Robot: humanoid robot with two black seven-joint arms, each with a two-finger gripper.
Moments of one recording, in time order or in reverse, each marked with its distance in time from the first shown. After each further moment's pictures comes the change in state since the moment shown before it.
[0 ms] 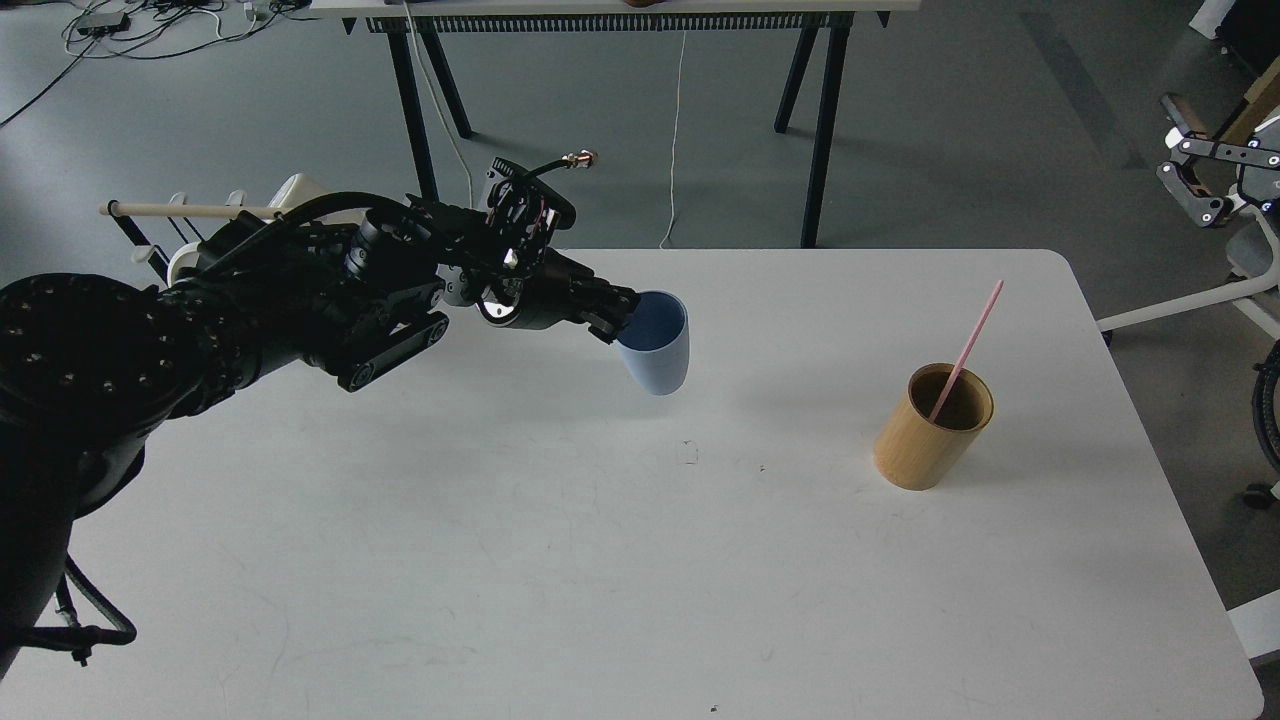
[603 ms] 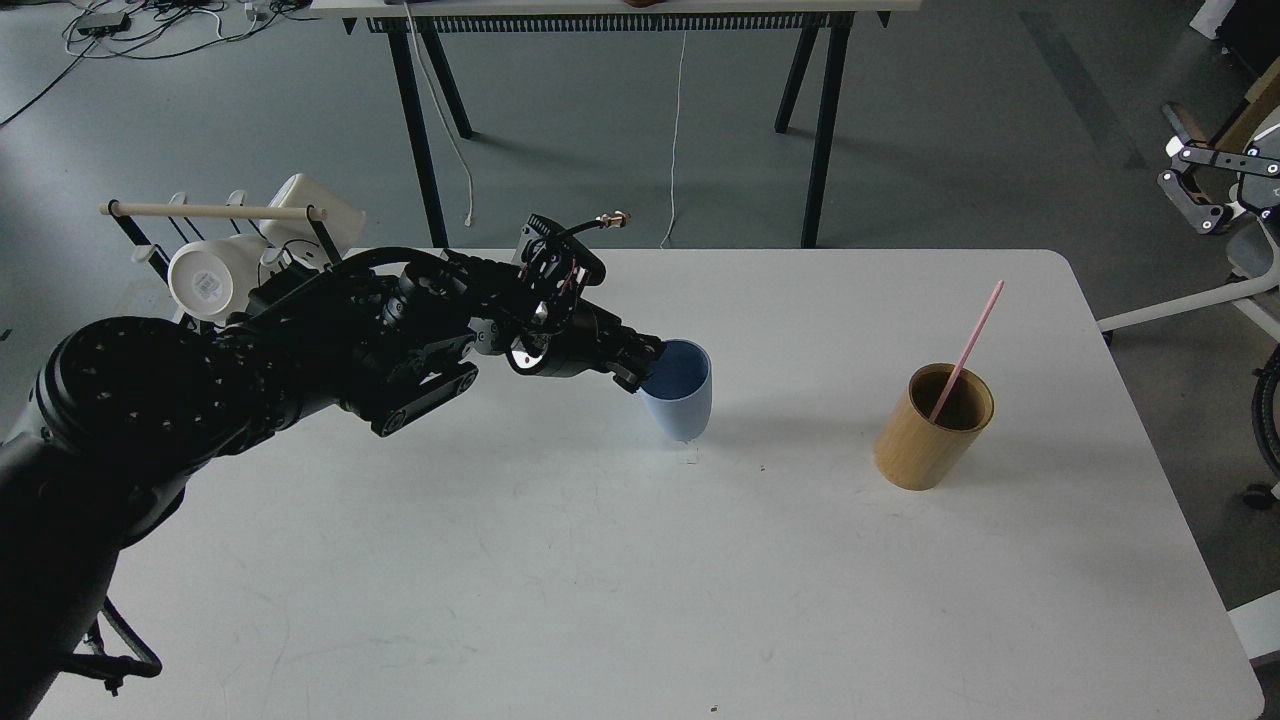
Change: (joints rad) left arm 0.071 -0.056 0.020 0.015 0.003 0.050 0.000; right arm -0.003 0.007 -0.008 -0.022 0.000 0.008 0.000
